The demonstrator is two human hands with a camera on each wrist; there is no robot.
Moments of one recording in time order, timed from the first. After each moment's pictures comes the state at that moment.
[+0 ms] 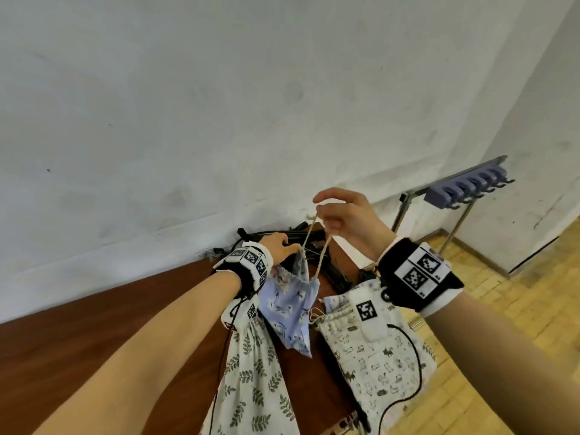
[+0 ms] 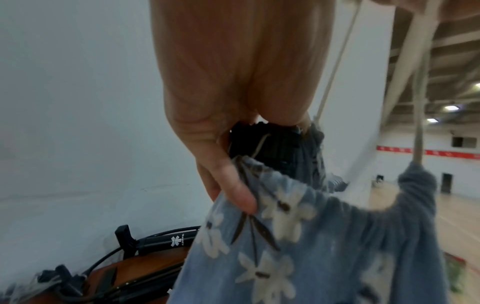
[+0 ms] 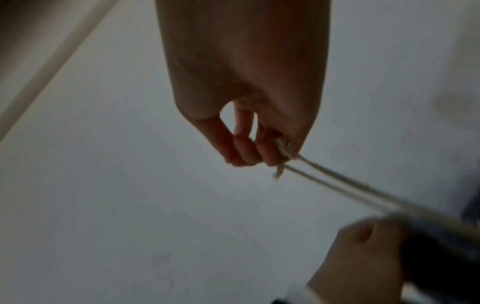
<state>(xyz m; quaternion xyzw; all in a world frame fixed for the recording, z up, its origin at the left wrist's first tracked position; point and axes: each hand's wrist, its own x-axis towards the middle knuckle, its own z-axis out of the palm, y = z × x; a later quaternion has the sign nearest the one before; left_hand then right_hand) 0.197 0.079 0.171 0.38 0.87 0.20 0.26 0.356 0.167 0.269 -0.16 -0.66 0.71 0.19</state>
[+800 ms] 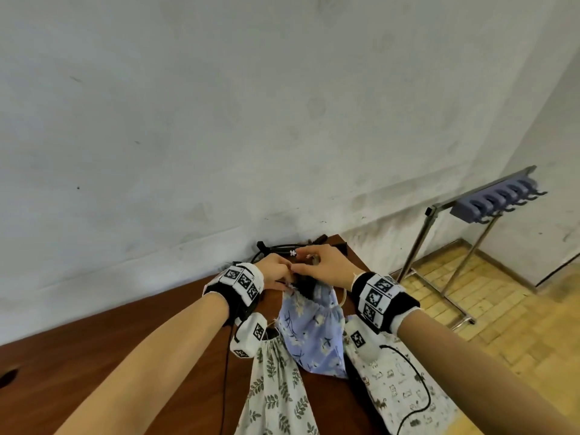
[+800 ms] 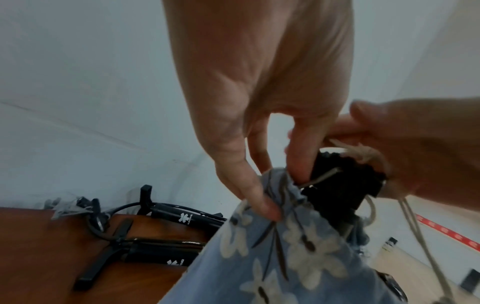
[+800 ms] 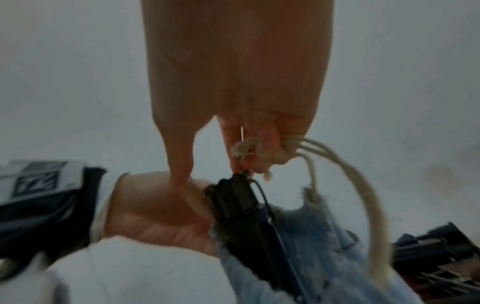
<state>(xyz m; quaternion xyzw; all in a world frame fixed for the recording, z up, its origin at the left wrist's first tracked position) 0.154 0.042 0.168 0.22 0.76 0.41 0.46 0.271 0.156 0.182 -0.17 -0.91 0.37 0.05</state>
